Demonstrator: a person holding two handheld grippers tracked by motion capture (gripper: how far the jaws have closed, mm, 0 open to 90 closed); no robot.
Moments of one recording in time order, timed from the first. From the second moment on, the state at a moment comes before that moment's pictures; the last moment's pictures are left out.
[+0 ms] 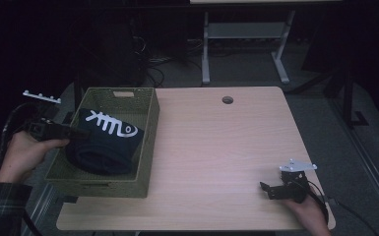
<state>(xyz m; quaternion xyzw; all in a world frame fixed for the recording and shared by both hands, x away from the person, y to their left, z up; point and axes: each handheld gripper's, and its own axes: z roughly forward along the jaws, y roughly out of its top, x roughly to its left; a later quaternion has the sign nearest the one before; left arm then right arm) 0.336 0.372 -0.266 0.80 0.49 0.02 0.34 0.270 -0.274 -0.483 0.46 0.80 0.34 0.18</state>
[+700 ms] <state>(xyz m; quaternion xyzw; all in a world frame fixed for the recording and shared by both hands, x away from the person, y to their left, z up) 0.356 0.366 -0.325 0.81 0.50 -0.01 0.30 0.270 -0.274 -0.483 0.46 0.80 0.34 0.18</state>
